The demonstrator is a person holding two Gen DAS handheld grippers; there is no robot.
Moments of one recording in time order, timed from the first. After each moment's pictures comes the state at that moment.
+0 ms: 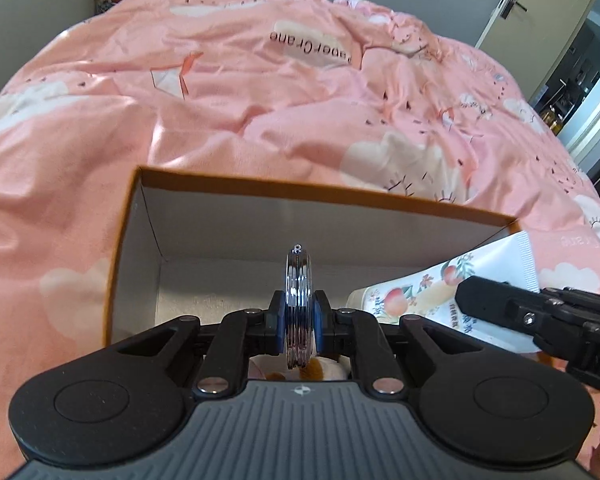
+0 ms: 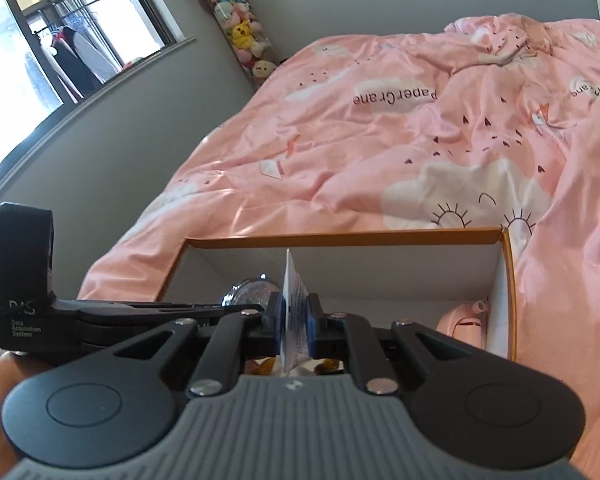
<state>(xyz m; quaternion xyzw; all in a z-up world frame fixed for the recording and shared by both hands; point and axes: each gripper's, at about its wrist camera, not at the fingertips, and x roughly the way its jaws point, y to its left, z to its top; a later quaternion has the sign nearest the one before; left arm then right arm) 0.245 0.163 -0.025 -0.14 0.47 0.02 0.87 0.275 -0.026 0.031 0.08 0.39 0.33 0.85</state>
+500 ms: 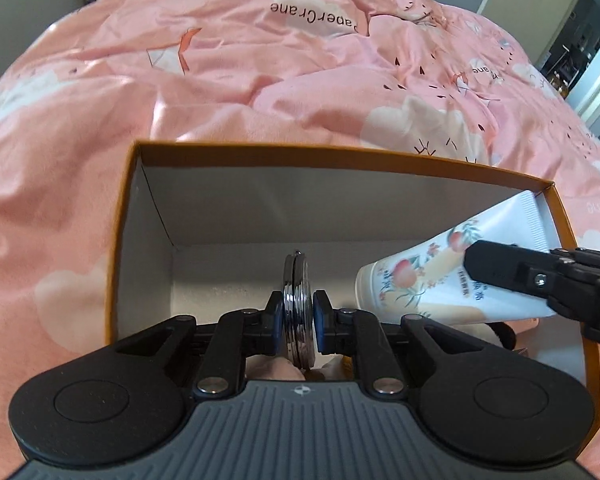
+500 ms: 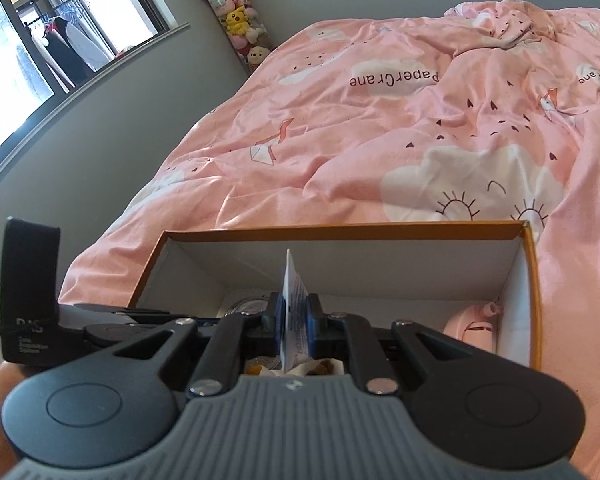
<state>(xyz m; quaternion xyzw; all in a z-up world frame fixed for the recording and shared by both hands) 0.253 0.168 -0.041 -0.10 0.50 0.02 0.86 0.294 -0.010 0.013 0.07 0.41 0.33 0.85</state>
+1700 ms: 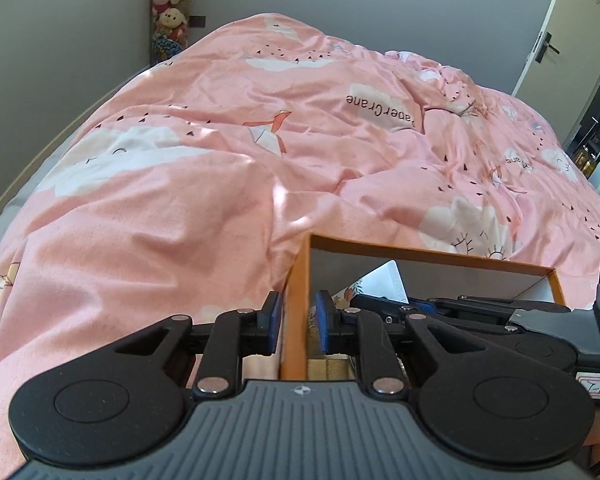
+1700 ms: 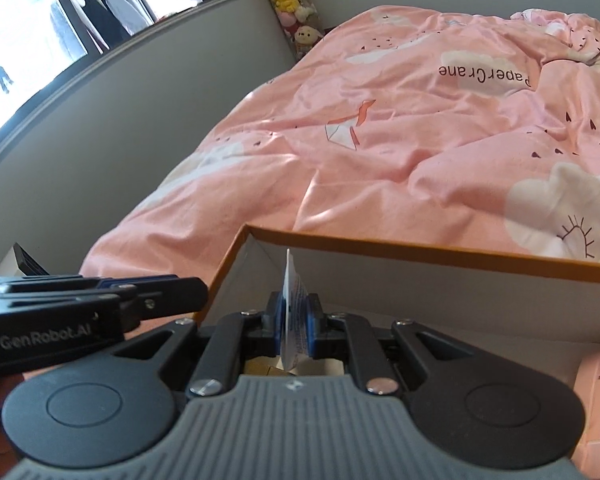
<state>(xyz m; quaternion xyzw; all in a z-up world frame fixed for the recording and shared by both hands) 0.204 0.235 0.023 -0.13 0.41 0.09 0.90 0.295 0.100 0.000 0.03 0.41 0.38 0.83</state>
